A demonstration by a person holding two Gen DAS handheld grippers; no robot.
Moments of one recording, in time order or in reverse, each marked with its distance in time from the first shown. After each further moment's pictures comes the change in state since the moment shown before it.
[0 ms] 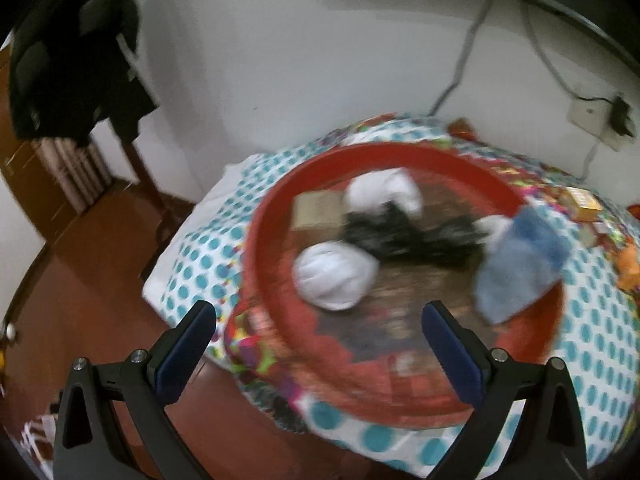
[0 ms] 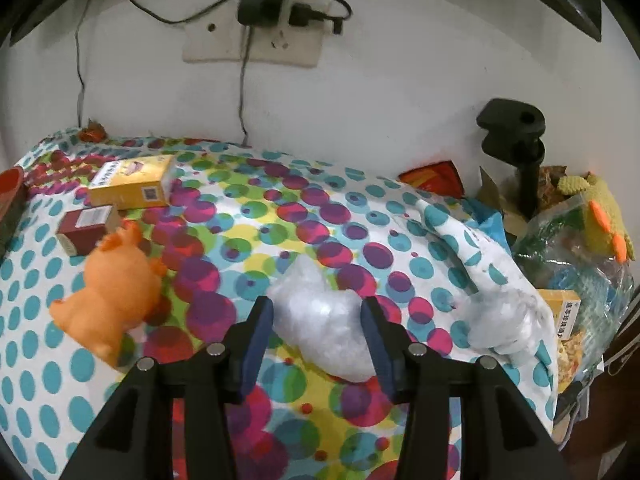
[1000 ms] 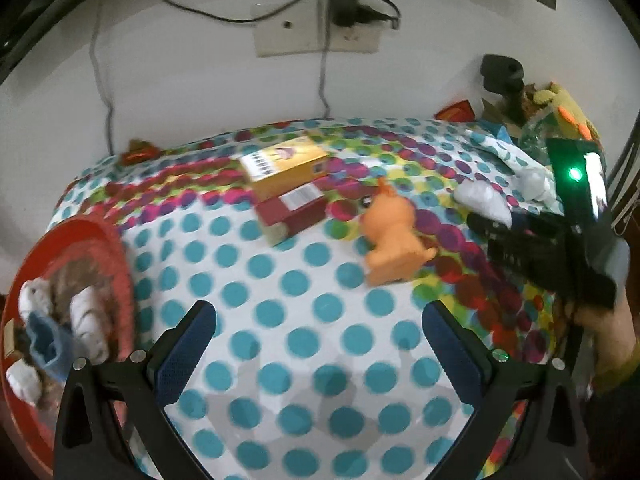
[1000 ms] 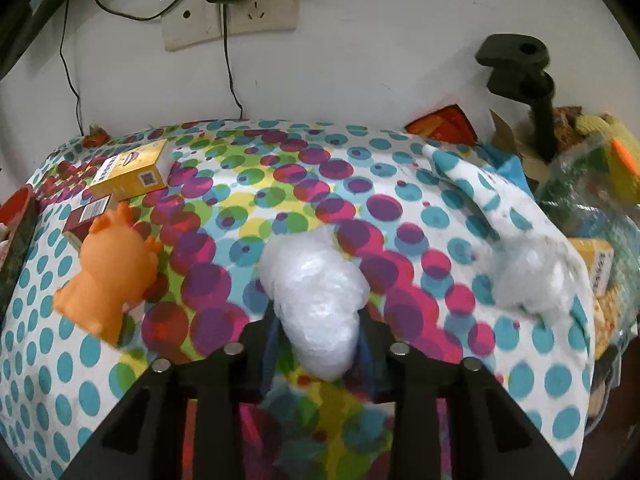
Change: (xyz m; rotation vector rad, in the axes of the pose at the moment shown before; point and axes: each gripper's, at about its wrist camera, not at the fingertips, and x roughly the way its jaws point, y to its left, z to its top) left arm -0.004 -0.340 0.001 0.421 0.065 -0.458; right arm 0.010 -0.021 -0.015 0.107 0.096 0.111
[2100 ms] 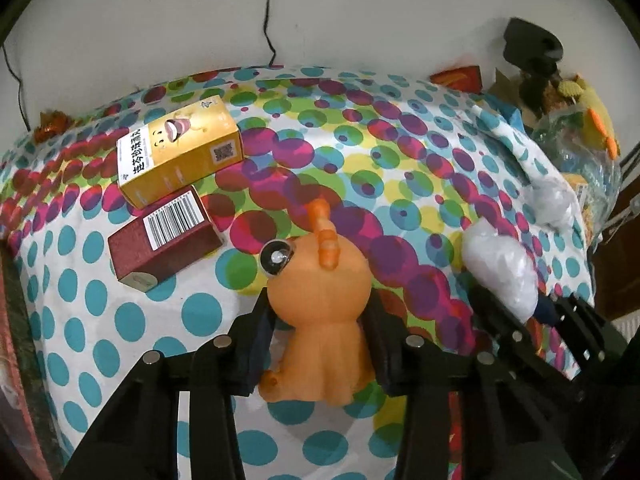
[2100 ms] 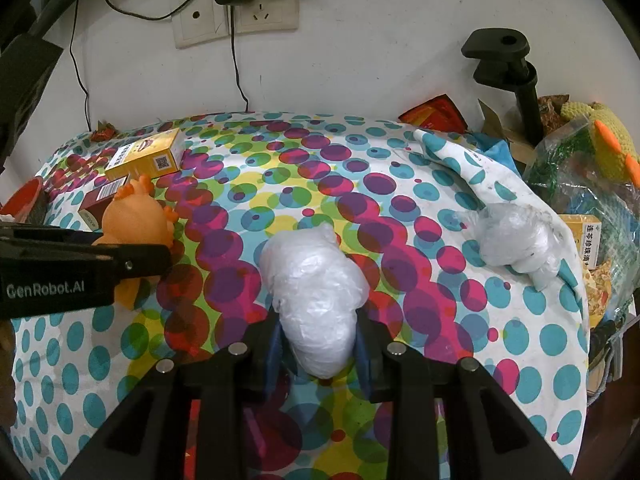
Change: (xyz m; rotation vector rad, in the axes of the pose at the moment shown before) left arm 0.098 -0.043 0.050 -0.066 0.212 -0.114; right arm -0.016 -0.001 -0.018 0.010 -0.001 0.009
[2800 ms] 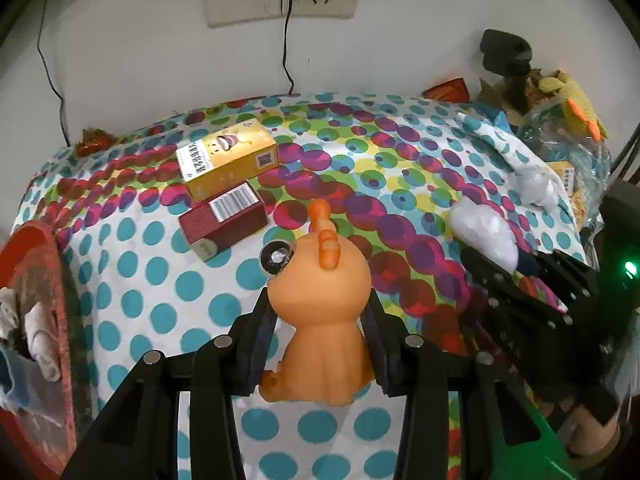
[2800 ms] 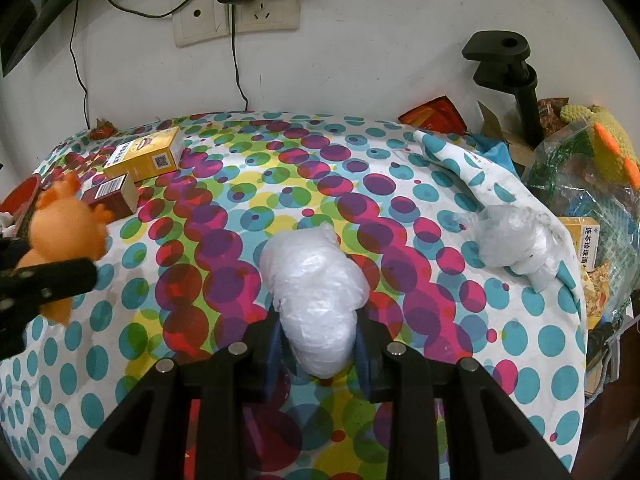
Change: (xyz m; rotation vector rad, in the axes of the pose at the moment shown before) left arm -0.053 0.006 -0.034 0.040 -0.103 0.065; right arm 0.001 0.001 0.001 -0.008 0.001 -0.011
